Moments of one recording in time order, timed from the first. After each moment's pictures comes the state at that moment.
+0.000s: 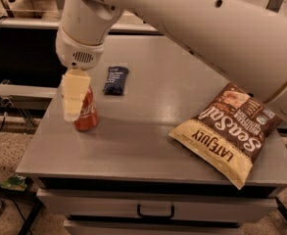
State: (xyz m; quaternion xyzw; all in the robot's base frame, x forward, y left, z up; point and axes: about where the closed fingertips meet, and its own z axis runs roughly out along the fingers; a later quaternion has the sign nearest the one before) arm 0.518 0.167 0.920 -0.79 0.57 0.11 0.22
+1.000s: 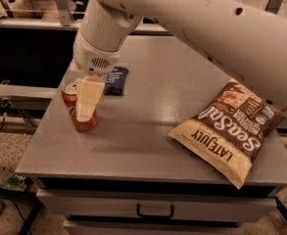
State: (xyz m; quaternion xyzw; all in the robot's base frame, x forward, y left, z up) arm 0.515 0.146 0.906 -0.79 0.56 0.13 0.22
